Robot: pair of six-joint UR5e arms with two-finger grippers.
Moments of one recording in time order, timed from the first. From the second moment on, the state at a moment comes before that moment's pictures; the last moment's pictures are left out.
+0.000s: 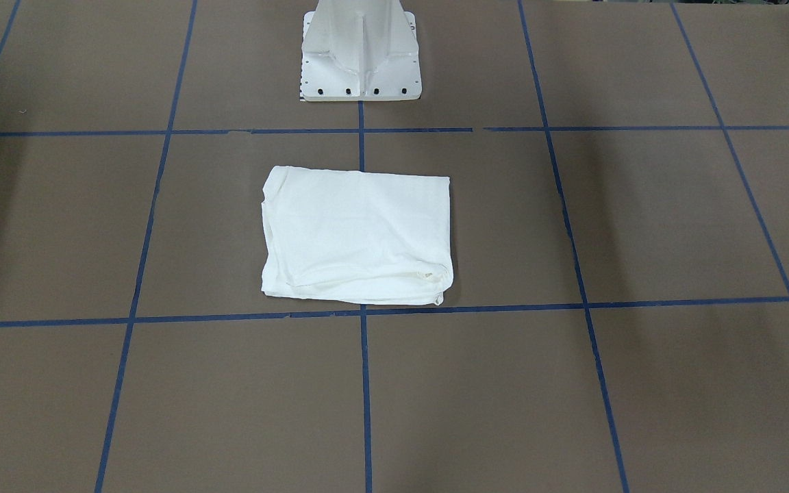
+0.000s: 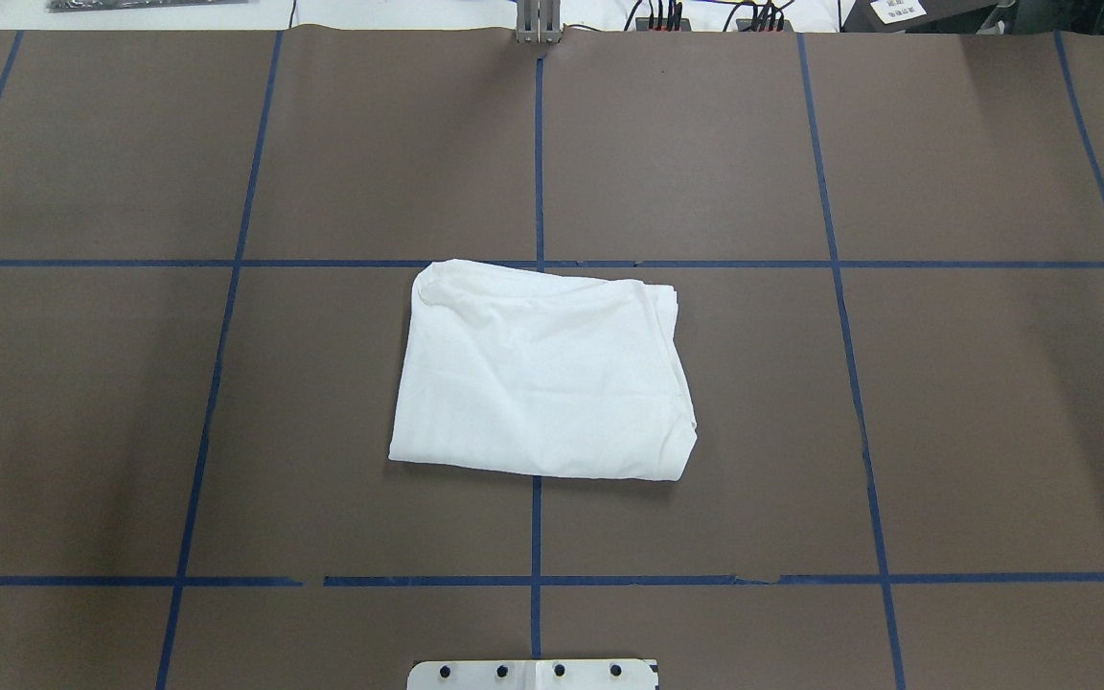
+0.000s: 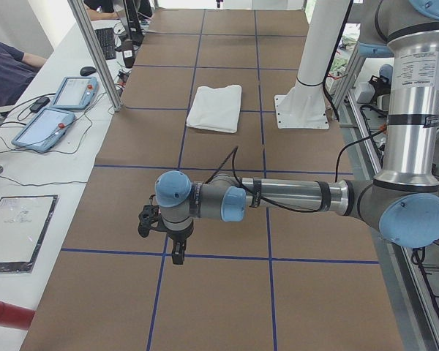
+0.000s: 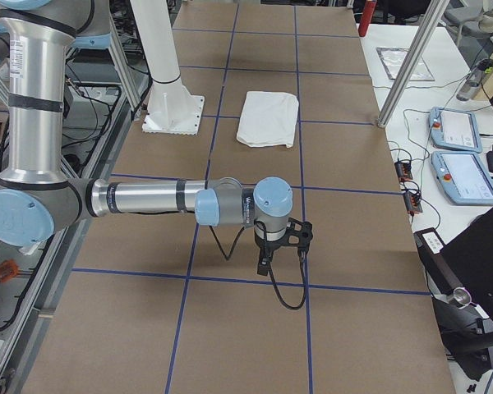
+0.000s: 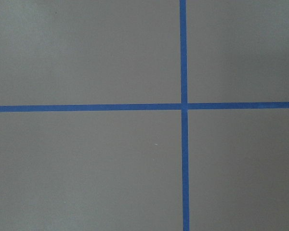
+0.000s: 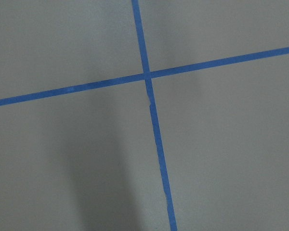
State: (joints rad) left arm -1.57 -1.57 -1.60 -1.62 -2.33 -0.04; right arm 1.54 -1.69 1.75 -1.57 2.35 0.26
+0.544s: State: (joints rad) left arm -1.57 -1.57 -1.60 -1.62 -2.33 -0.04; right arm 1.54 -1.69 1.75 -1.57 2.36 0.26
